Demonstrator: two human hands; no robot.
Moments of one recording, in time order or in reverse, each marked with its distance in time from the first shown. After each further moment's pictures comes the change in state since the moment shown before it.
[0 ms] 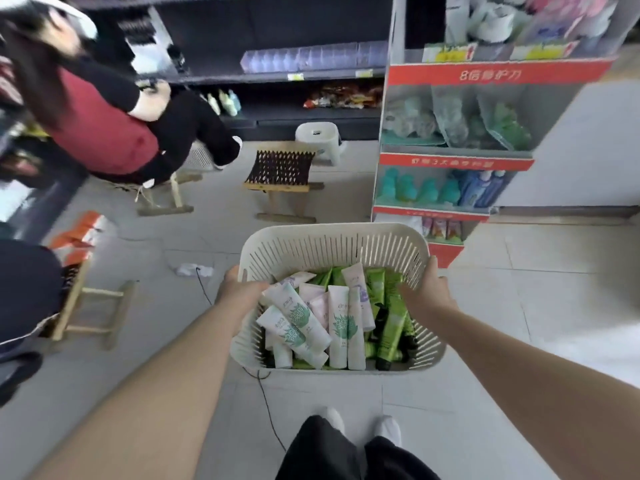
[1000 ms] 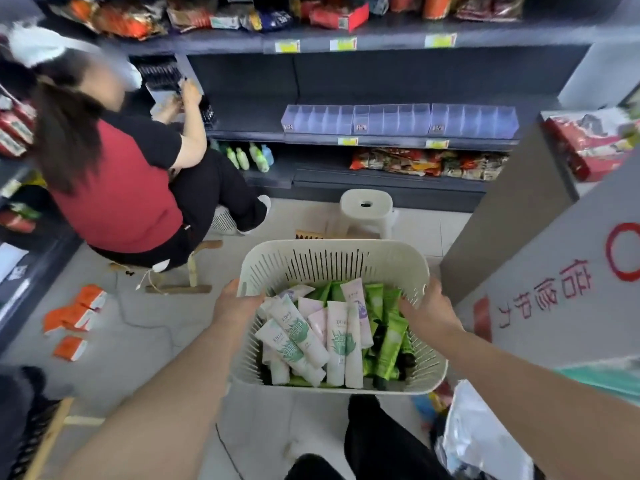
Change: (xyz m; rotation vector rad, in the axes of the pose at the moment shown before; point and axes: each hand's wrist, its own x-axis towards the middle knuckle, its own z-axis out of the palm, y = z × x) left_hand 0.456 0.290 -0.081 -0.091 0.098 -0.026; right_hand 0.390 -0.398 0.075 -0.042 -0.079 -0.062
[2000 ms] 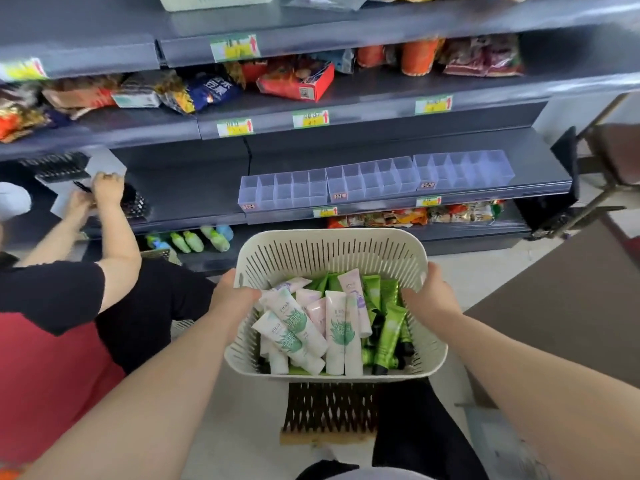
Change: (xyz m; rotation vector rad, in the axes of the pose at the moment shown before) left_hand 0.336 0.301 0.087 0.118 -0.244 0.120; right_hand 0.324 -0.220 -0.053 0.220 0.170 0.142
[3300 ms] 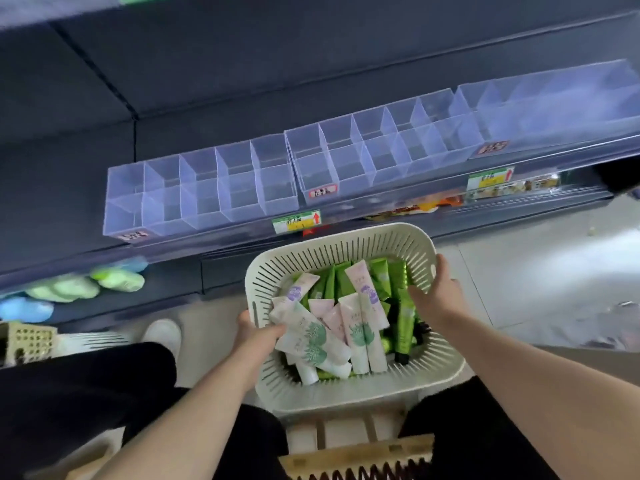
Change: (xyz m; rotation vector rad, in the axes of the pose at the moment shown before) left_hand 0.381 -0.088 0.231 0.163 -0.235 -0.227; right_hand 0.381 0.049 0.163 -0.092 0.054 0.234
